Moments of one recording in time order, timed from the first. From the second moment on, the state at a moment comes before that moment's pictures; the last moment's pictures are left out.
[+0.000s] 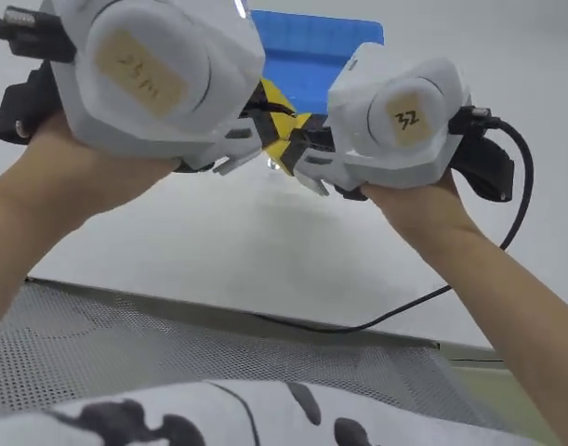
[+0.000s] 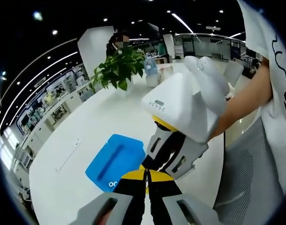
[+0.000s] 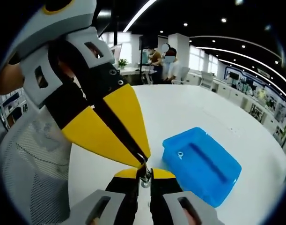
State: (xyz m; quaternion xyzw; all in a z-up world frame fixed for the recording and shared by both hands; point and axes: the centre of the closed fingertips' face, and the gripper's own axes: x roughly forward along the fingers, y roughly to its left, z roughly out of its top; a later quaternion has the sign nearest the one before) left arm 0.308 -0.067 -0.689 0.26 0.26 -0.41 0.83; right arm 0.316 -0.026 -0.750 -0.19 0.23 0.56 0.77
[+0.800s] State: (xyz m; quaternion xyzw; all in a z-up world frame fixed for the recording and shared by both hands) left arm 0.365 -0.060 -0.662 0.24 0.19 -0.35 0.88; right arm 0.384 -0.024 -0.719 -0.23 0.17 0.51 0.81
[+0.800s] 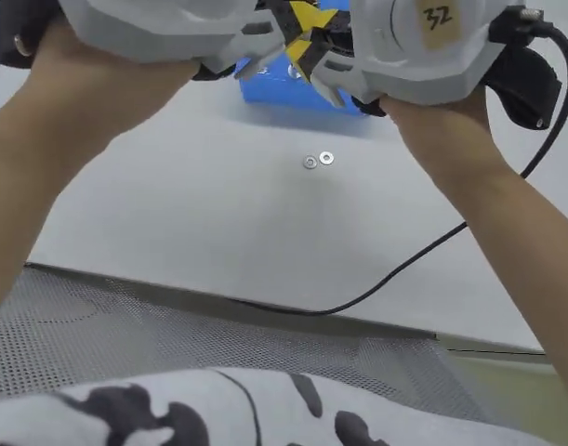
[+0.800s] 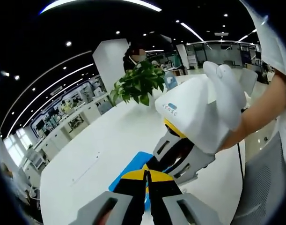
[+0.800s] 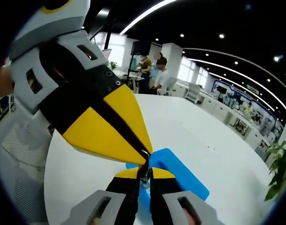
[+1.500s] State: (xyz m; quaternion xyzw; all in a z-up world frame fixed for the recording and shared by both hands) left arm 0.370 -0.055 -0.673 0.19 0.21 -0.34 0.90; right arm 0.387 -0.028 -0.735 -0.16 0.20 0.51 0.82
